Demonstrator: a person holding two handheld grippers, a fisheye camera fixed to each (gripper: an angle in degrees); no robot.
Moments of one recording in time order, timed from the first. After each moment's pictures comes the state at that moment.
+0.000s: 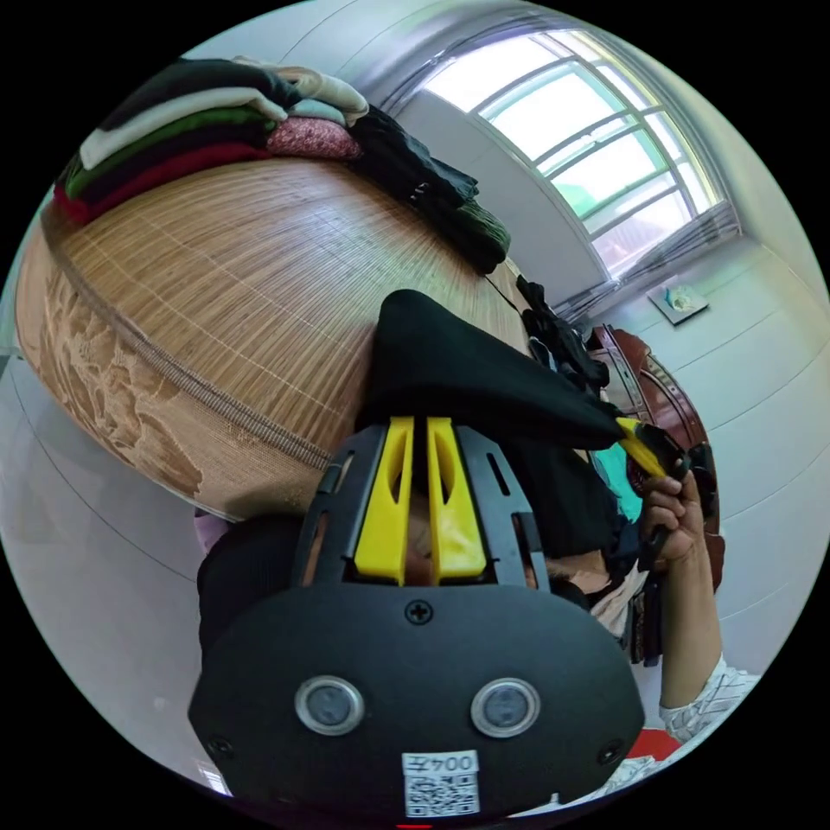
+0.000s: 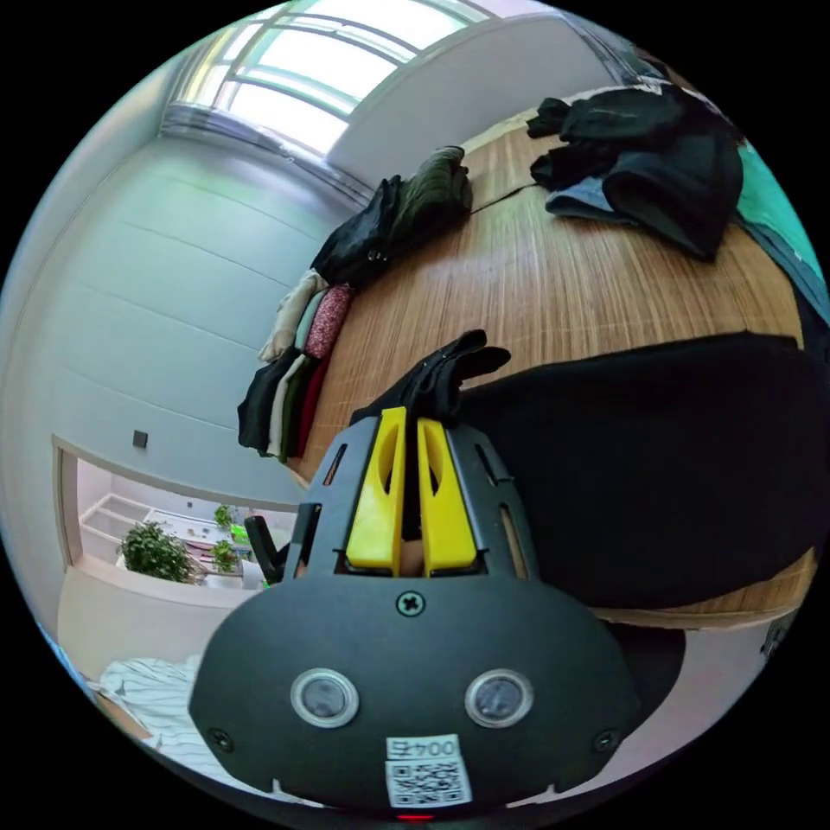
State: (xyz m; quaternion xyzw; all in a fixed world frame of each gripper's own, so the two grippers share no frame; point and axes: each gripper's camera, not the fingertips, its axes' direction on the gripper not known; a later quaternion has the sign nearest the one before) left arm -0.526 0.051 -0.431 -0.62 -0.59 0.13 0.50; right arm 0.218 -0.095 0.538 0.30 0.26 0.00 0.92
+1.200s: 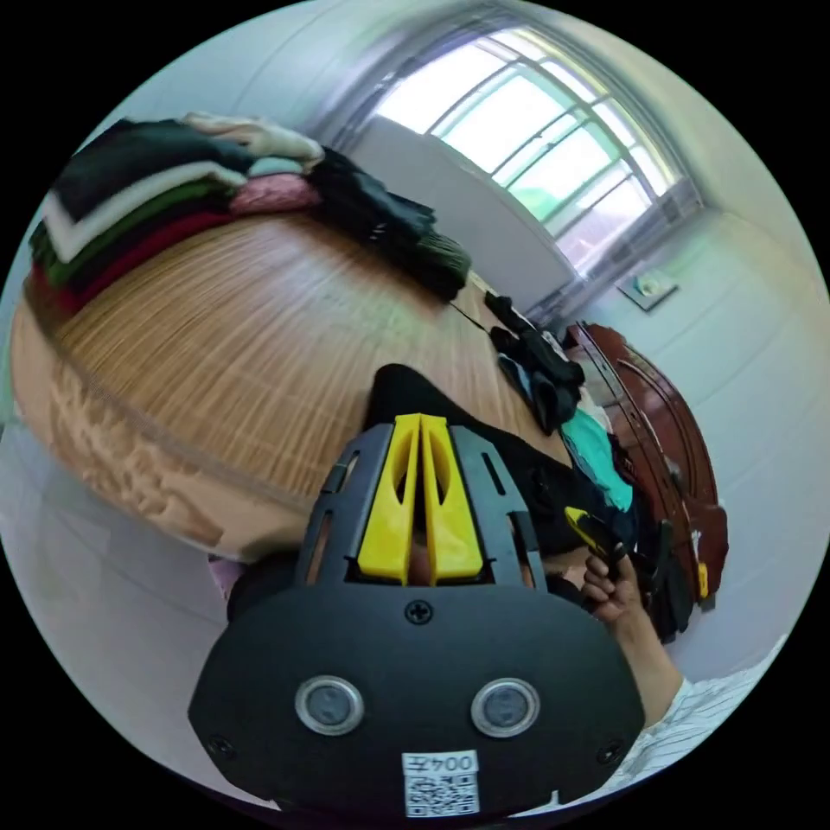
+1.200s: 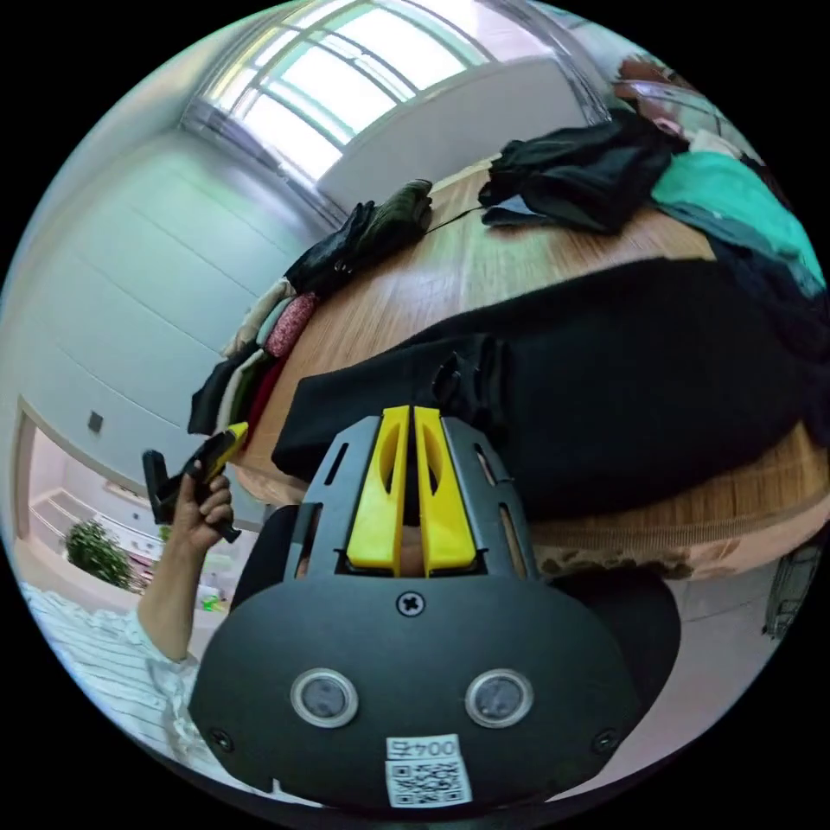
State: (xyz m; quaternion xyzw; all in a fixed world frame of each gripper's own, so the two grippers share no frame) left arm -0.468 0.083 -0.357 -0.63 -0.55 0.18 0.52; right arm 0.278 -0.020 0.673 0.36 0.33 -0.02 0.87
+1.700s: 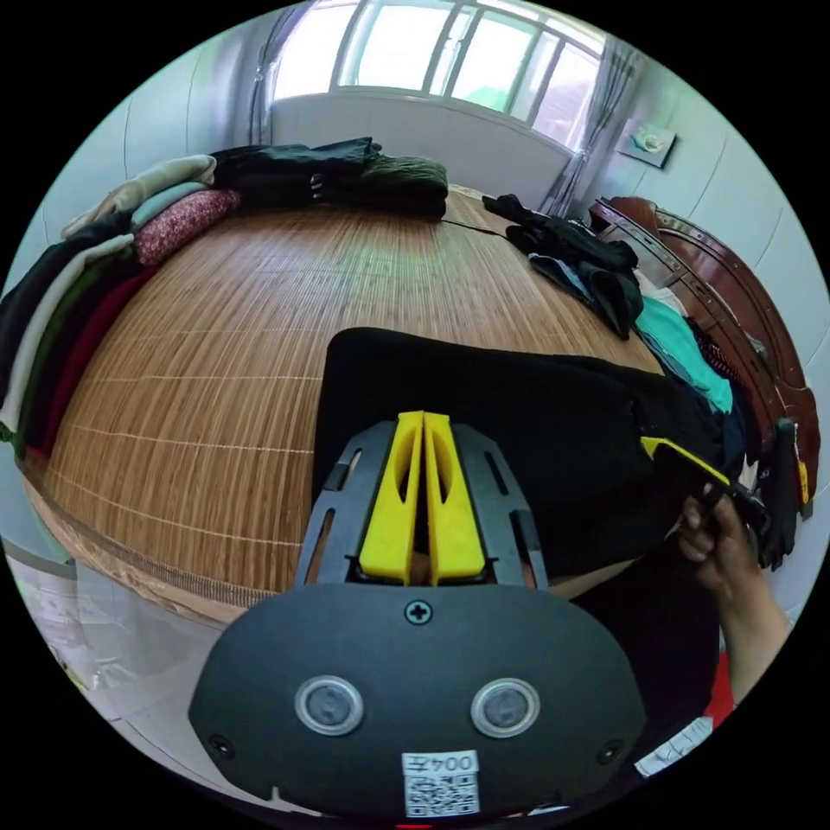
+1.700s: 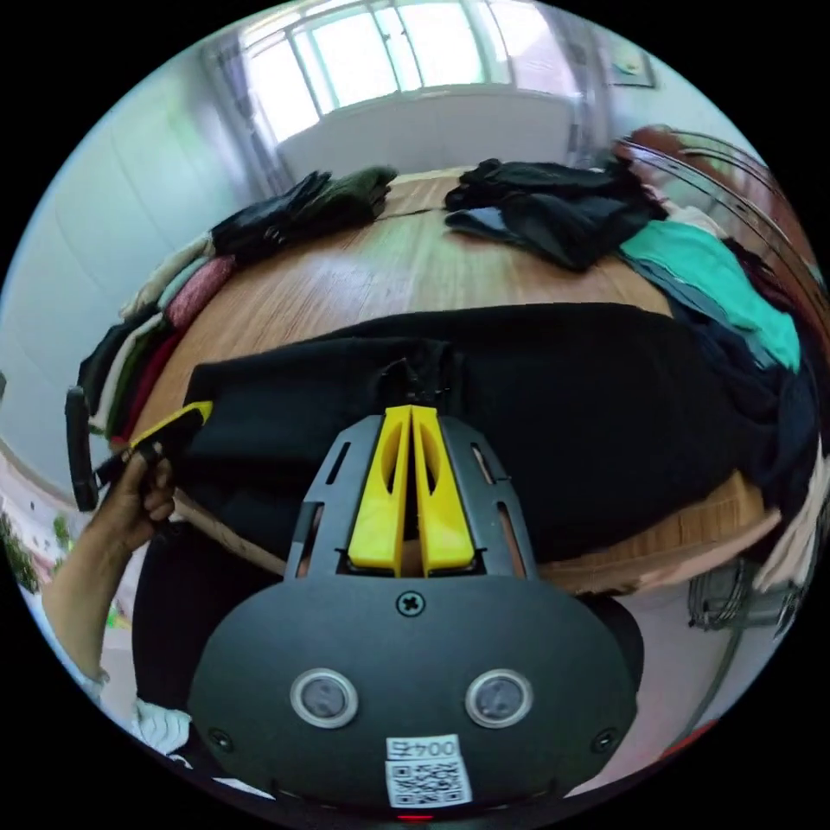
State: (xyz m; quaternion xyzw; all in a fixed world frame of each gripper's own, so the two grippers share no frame) left arm -0.566 0.236 -0.381 -0.74 -0.50 0.29 0.34; right arm 0.294 -0.115 0.806 0.31 0.54 -0.01 0.78
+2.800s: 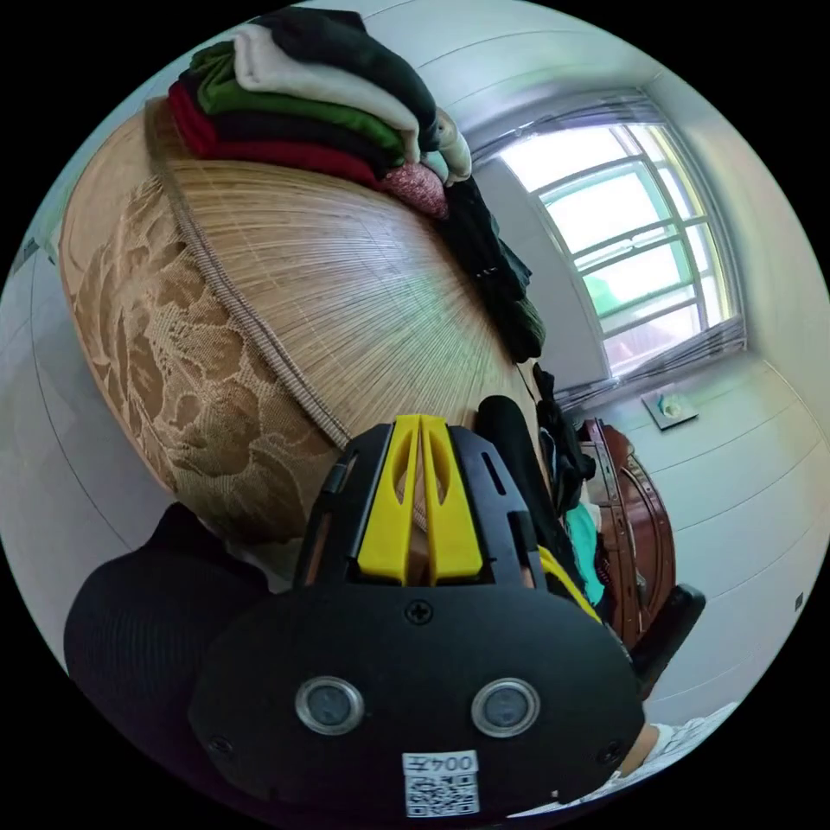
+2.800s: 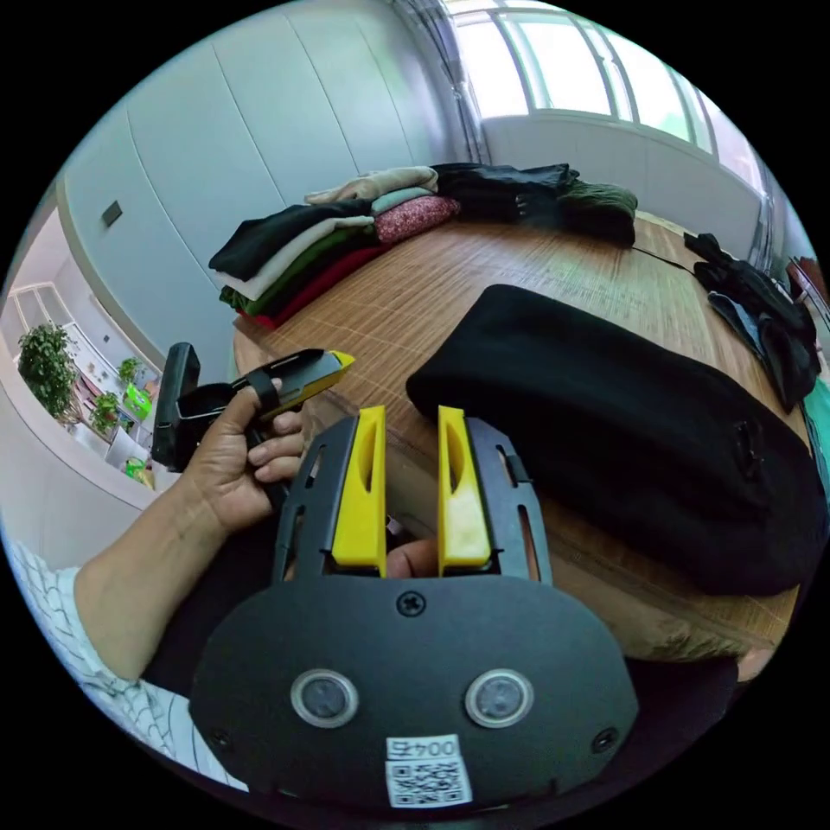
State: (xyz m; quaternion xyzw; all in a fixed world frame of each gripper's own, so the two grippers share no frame) left arm -0.491 -0.006 -0.278 -0.50 -0.63 0.10 0.59; right arm 0.292 -0.208 1.146 0.20 0.46 -0.22 0.84
